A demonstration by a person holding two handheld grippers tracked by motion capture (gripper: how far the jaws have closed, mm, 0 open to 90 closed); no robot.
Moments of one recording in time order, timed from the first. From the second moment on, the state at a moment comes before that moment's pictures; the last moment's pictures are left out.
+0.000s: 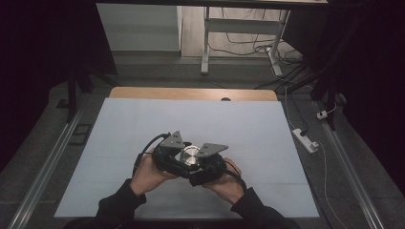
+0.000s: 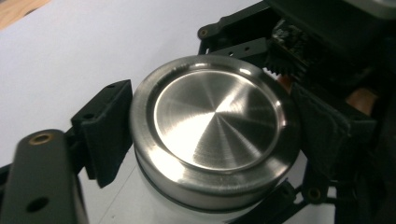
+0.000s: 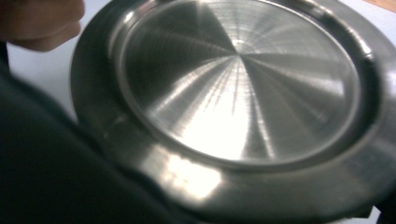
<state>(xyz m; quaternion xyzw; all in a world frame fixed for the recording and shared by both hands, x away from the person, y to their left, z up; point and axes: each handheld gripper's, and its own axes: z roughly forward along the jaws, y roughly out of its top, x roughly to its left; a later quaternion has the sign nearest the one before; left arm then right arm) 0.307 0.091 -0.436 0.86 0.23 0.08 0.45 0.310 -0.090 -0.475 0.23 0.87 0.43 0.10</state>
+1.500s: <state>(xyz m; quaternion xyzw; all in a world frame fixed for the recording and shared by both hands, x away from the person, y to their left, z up) 0.314 0.121 -0.424 0.89 0.11 0.01 0.45 0.304 -0.085 -0.475 0.17 0.88 0.43 0.06</state>
